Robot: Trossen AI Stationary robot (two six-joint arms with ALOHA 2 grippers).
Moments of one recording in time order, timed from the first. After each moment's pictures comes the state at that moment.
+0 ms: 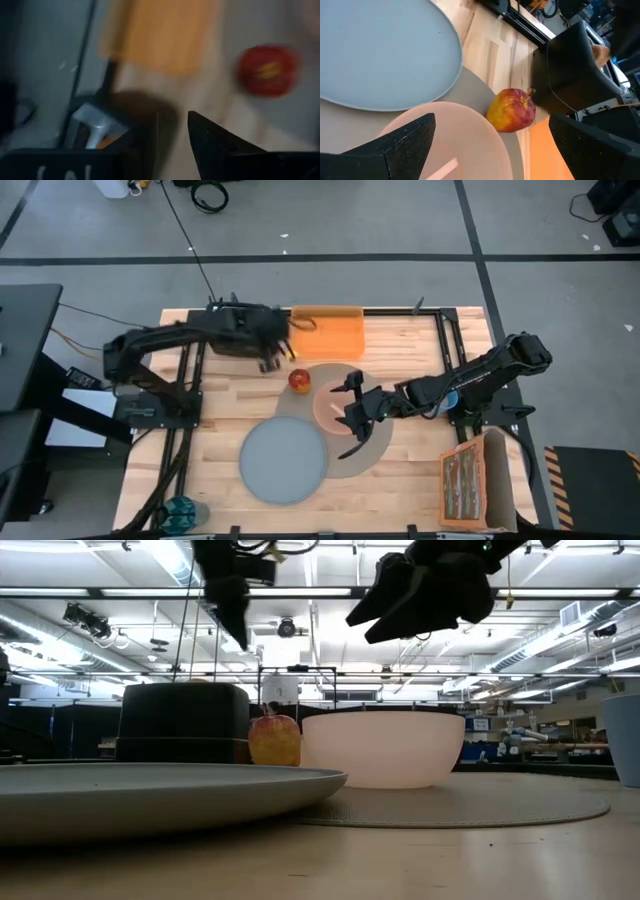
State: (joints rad) left arm 0.30 1.48 1.41 -1.05 -0.37 0.15; right arm 0.26 1.49 0.93 -0.05 0.43 -0.42
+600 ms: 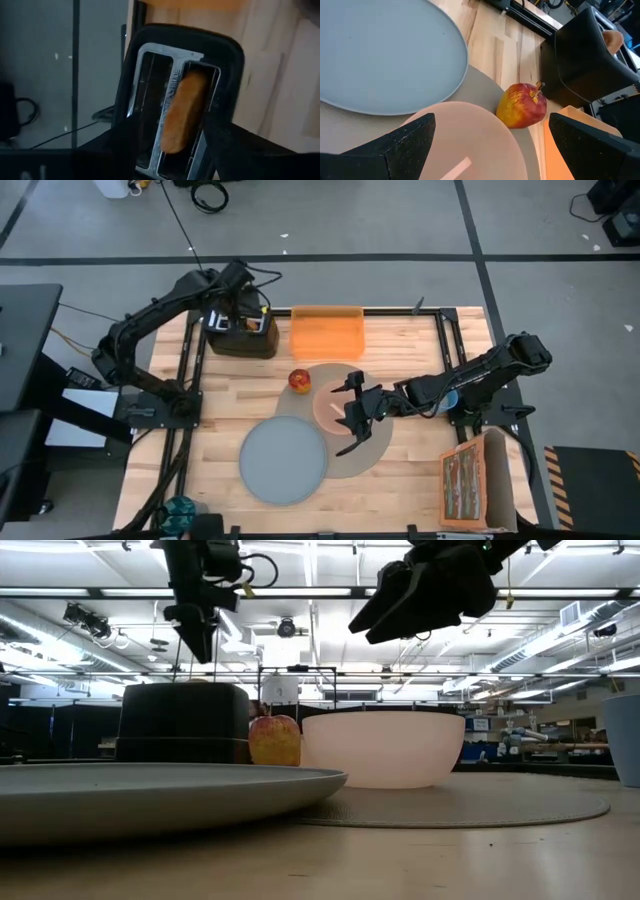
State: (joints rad) left arm 0.75 1.44 1.41 -1.12 -0.17 0.70; right arm 0.25 1.49 0.93 -0.06 0.39 -0.32
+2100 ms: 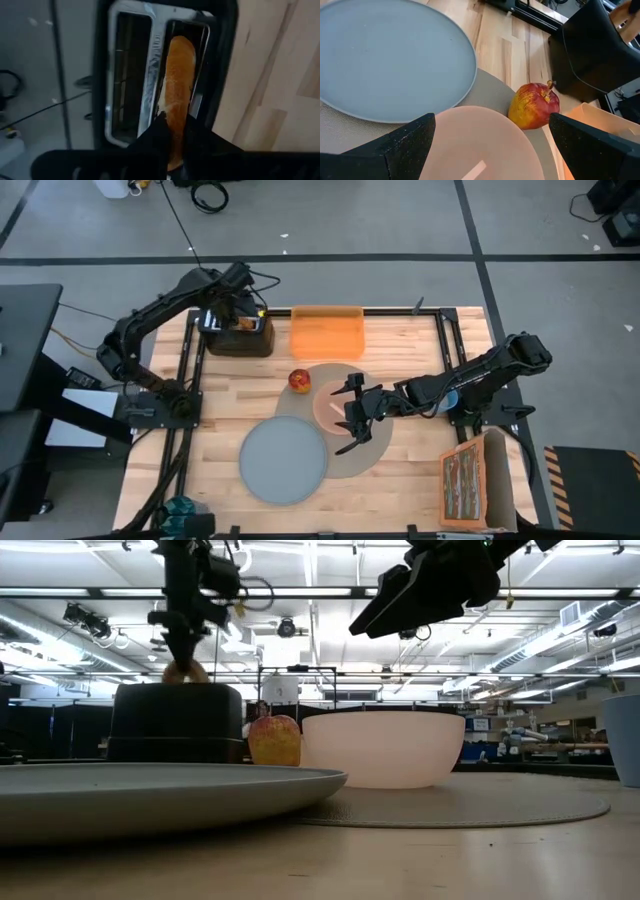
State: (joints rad) left arm 0.77 1.48 1.42 -1.26 -0.24 0.69; right arm 0.25 1.49 0.93 -0.06 0.35 -0.24
